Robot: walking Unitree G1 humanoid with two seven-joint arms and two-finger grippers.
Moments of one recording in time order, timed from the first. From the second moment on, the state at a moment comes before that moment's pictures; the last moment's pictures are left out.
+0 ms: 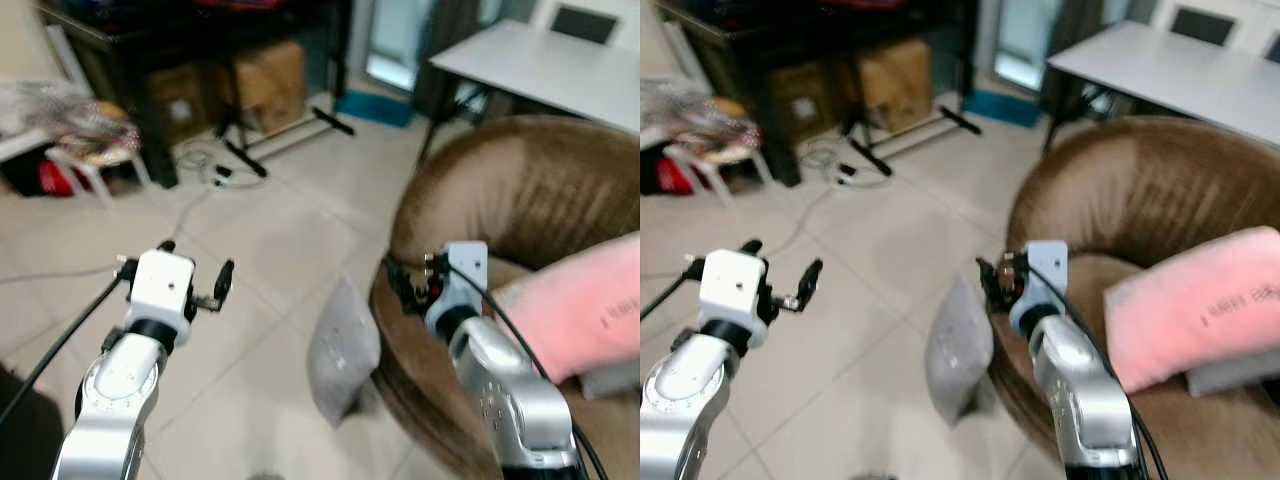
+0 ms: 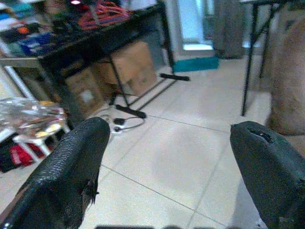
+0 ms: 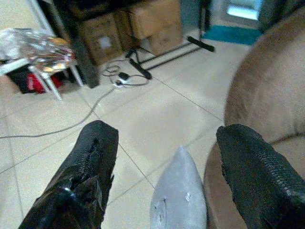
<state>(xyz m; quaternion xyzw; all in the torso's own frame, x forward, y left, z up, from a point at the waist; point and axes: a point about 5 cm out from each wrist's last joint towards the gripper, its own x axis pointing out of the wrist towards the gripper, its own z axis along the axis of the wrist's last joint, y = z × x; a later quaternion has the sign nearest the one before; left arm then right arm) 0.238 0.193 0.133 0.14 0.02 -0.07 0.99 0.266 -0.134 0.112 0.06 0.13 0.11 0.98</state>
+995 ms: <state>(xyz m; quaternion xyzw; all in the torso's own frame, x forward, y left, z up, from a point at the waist) 0.237 0.185 0.132 0.13 0.02 -0.08 0.99 0.267 -0.147 0.113 0.03 0.11 0.08 0.99</state>
